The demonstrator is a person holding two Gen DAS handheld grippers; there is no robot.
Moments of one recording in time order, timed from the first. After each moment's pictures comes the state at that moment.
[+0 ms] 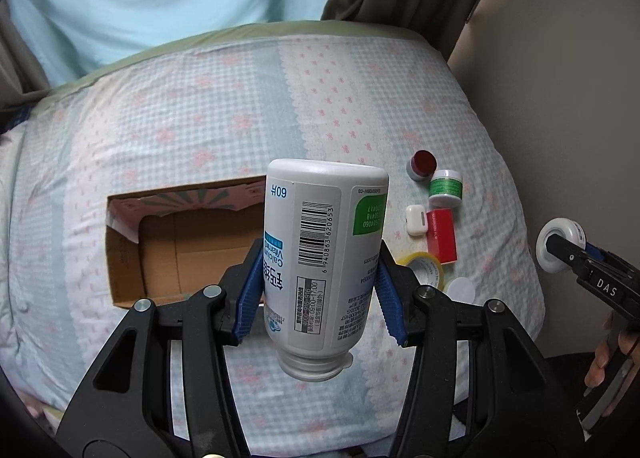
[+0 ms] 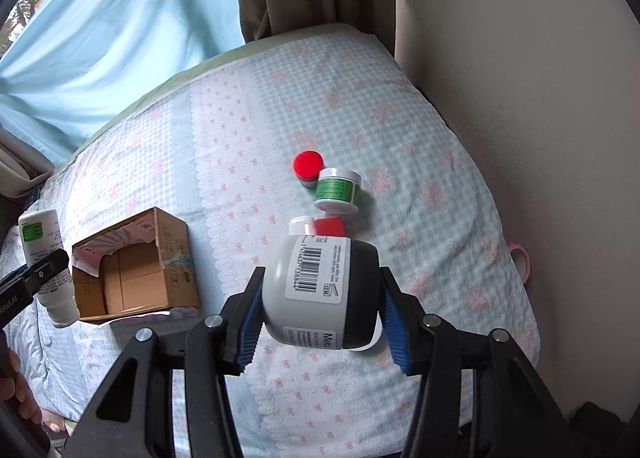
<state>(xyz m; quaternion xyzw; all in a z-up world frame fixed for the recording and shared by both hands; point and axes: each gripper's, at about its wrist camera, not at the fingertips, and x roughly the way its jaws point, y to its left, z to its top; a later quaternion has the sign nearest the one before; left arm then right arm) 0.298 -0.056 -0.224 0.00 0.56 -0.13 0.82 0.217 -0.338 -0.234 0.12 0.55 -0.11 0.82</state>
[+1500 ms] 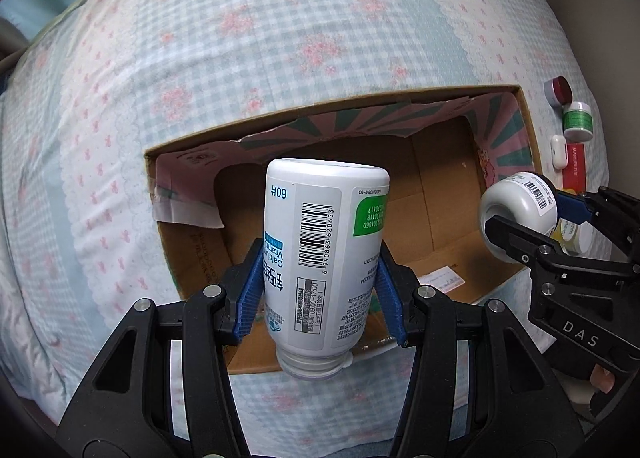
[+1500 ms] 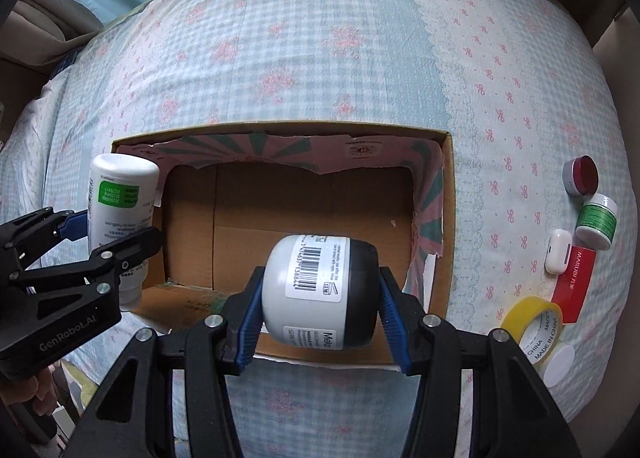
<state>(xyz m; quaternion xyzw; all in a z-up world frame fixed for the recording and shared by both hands) 0.411 0.109 -0.418 0.07 0.69 -0.12 0.71 0.378 -0.042 -0.391 0.03 0.68 0.06 0.73</state>
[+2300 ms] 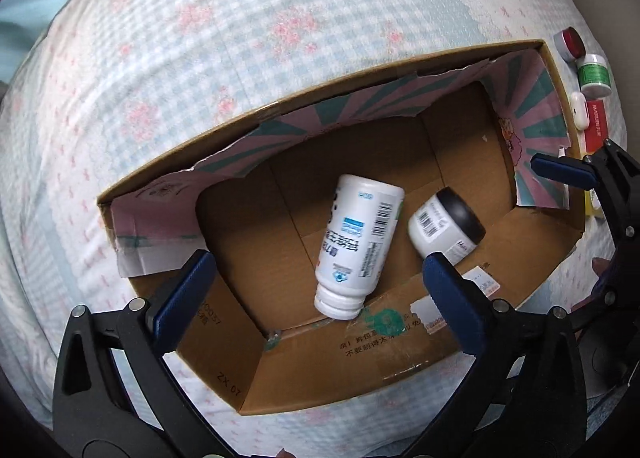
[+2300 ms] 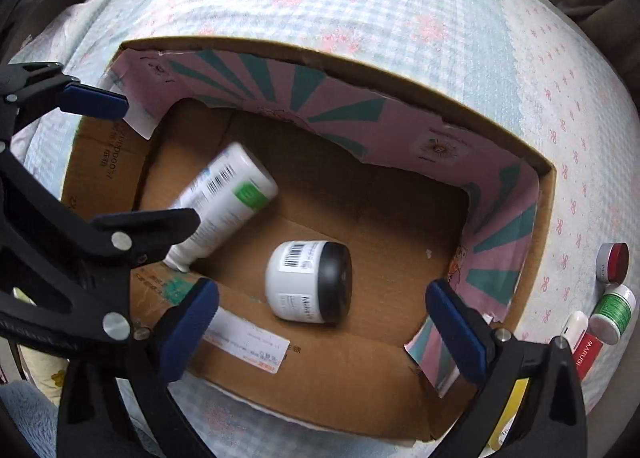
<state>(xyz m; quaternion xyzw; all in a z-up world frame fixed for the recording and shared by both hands) 0.421 0.087 -0.455 0.14 0.70 -0.15 0.68 0.367 -0.018 -0.449 -0.08 0.66 0.16 0.73</state>
